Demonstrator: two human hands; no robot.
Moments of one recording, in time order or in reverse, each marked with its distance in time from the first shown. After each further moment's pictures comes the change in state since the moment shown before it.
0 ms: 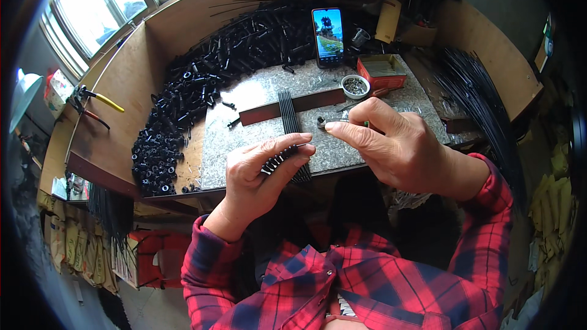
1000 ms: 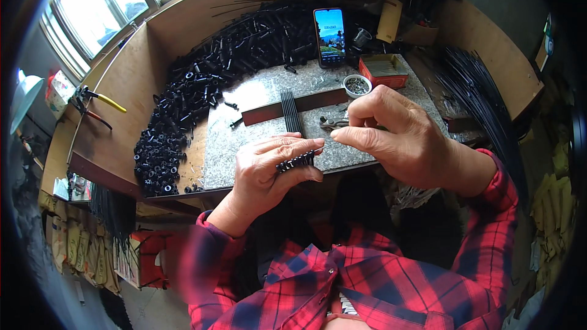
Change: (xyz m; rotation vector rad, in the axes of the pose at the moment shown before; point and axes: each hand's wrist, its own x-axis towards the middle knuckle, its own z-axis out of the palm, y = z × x) left_hand 0.006 -0.015 -0.003 0.165 -0.110 0.223; right_hand 0.011 0.005 -0.005 0.061 0.039 -0.133
